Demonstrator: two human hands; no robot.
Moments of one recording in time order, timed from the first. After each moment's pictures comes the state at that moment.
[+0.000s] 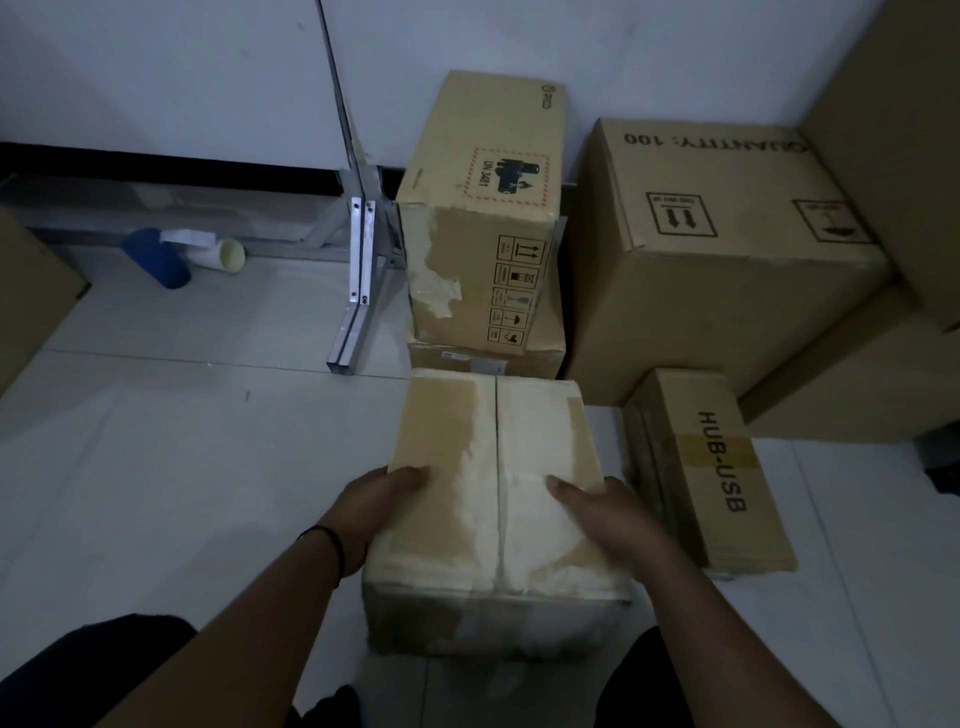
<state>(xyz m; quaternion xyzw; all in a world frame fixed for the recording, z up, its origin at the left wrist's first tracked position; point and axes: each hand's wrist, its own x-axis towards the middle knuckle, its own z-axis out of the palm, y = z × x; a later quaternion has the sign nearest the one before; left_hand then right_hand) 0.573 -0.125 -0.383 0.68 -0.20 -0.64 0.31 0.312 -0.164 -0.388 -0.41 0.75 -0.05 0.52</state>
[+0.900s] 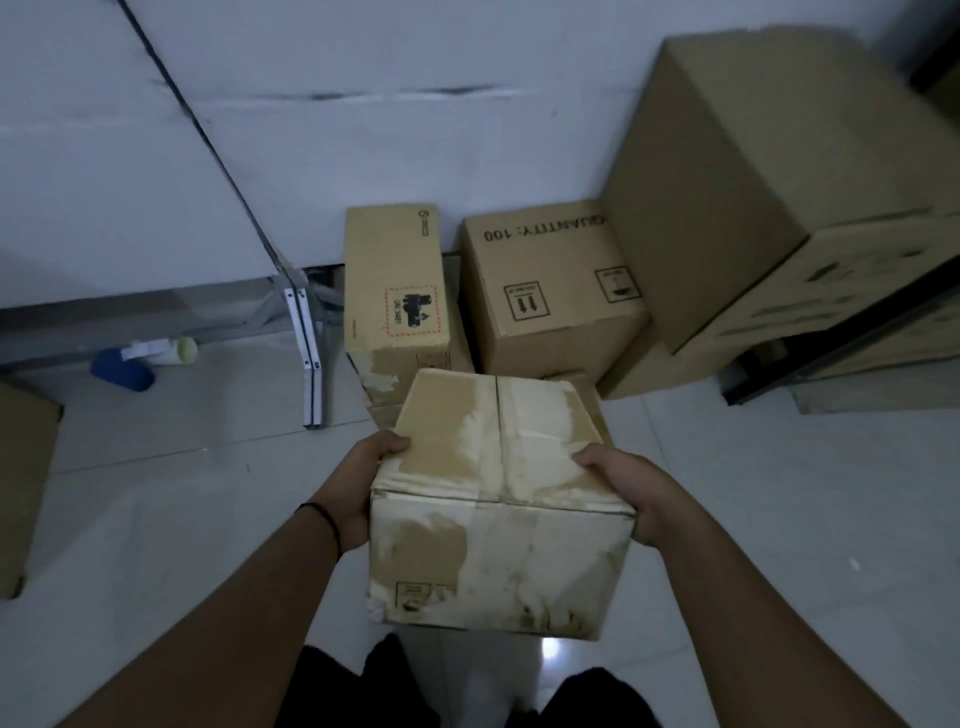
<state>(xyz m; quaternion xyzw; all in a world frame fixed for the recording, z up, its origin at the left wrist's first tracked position) 0.547 -0.162 -0.078 0.57 -0.13 -0.78 0.24 0.275 -0.132 -0.053 -0.11 0.73 -0.22 0.64</state>
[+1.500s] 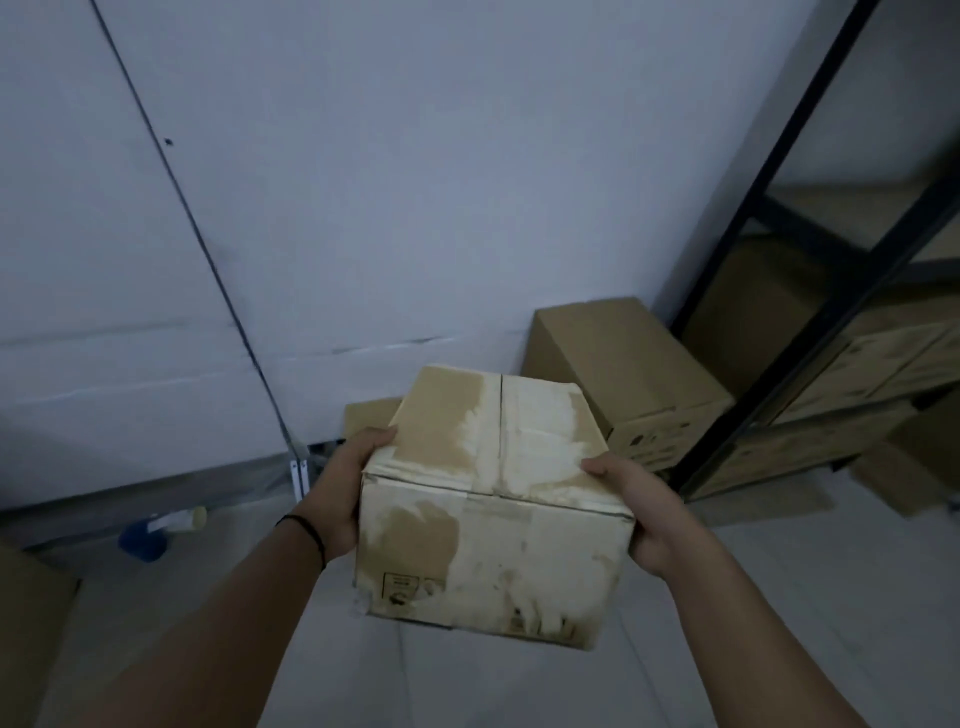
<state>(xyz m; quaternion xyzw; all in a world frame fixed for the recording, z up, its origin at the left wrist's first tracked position) 0.530 -0.151 0.268 0.46 -0.29 -0.77 0.35 0.261 -0.079 0.293 -0.17 0.67 -0.43 0.58</state>
